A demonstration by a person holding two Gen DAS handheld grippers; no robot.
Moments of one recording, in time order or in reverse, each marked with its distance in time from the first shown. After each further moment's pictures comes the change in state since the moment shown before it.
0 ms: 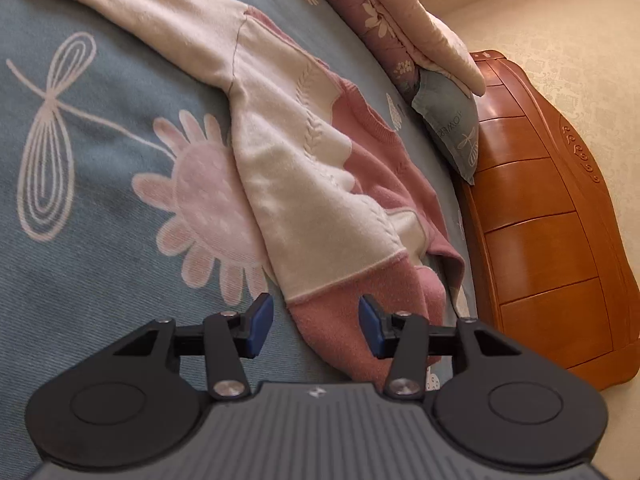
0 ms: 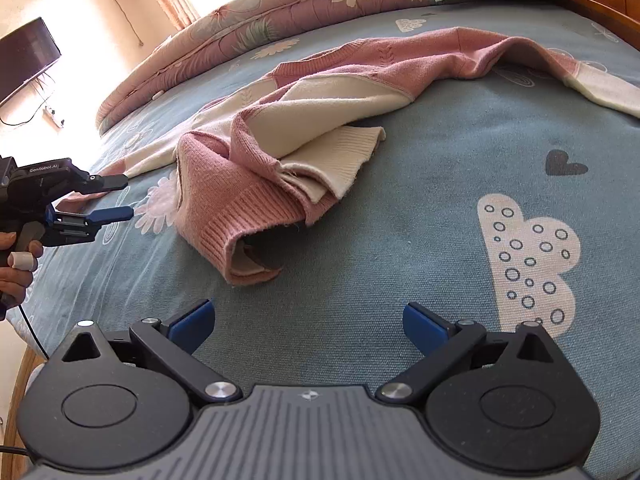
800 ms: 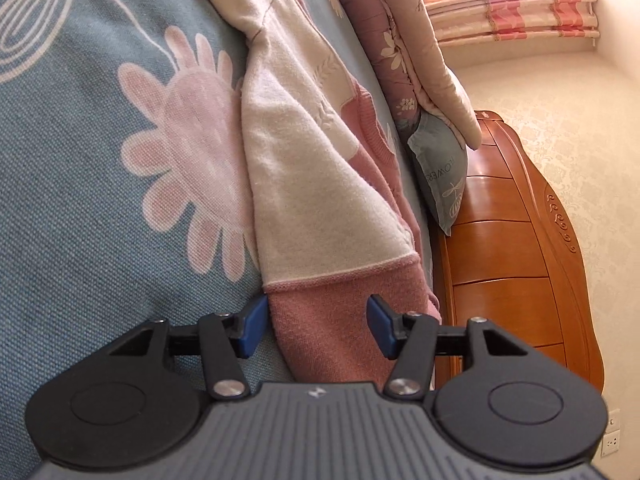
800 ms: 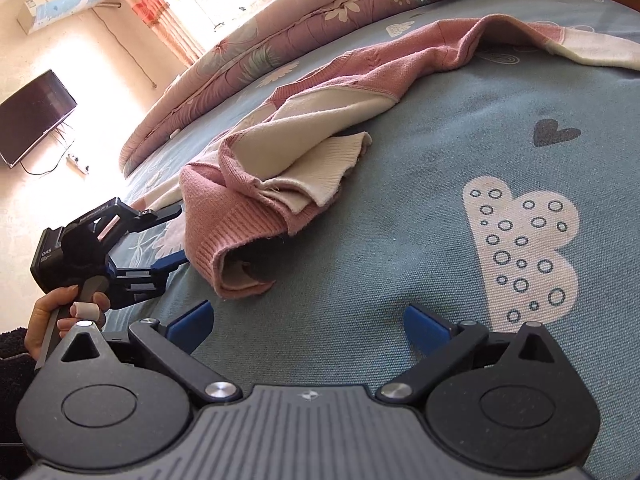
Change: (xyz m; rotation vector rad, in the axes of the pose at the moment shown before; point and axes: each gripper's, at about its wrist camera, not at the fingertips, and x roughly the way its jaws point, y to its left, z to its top) left arm 0.030 0.023 -0.032 -0.178 -0.120 -0.125; right arm -0.002 -0.035 -0.003 0.123 -0.086 0.125
